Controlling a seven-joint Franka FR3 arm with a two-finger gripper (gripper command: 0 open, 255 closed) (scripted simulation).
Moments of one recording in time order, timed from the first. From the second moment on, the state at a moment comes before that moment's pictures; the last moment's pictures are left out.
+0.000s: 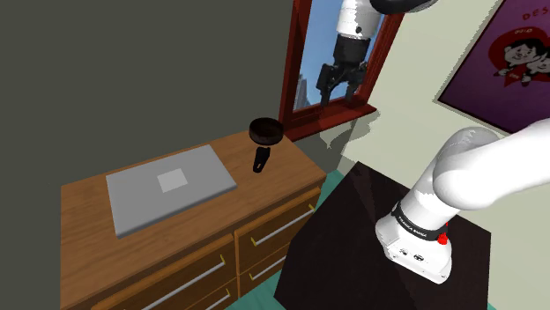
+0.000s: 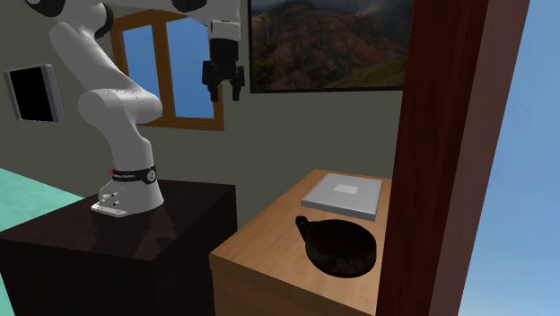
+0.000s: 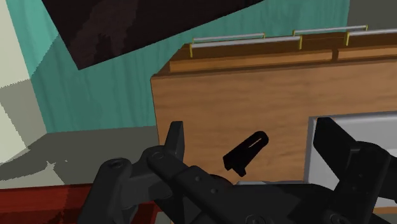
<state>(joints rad) -0.02 -0.68 0.04 -2.48 0.08 1.74 0.30</state>
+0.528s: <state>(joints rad) -0.04 -0.46 0.12 -2.54 0.12 2.04 0.48</state>
